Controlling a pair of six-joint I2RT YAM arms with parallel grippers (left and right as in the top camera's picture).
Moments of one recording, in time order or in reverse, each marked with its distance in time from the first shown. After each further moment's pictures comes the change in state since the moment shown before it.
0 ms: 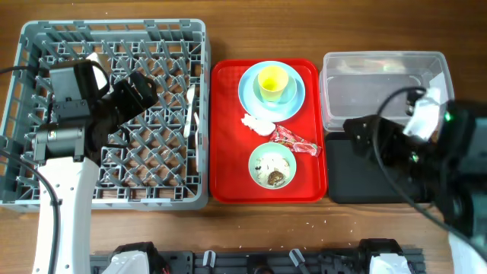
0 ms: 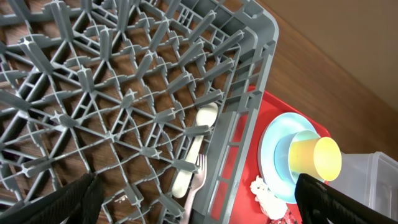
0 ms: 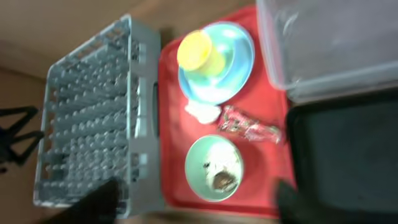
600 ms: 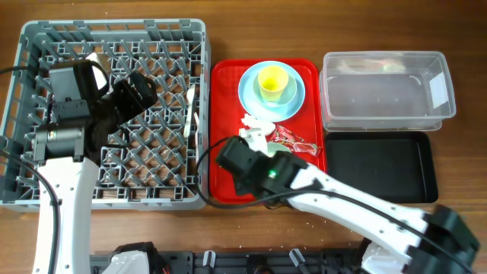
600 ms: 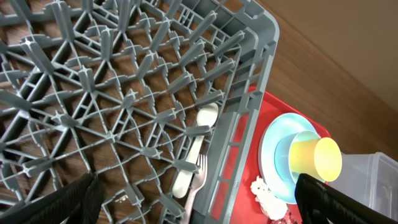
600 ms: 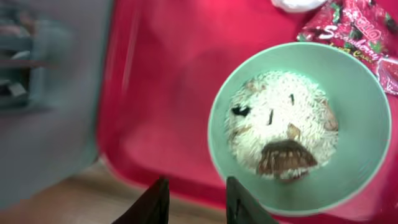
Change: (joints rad) left arm 0.002 0.000 0.000 0.000 0.000 0.000; right arm 1.011 0.612 -0.192 0.358 0.595 0.361
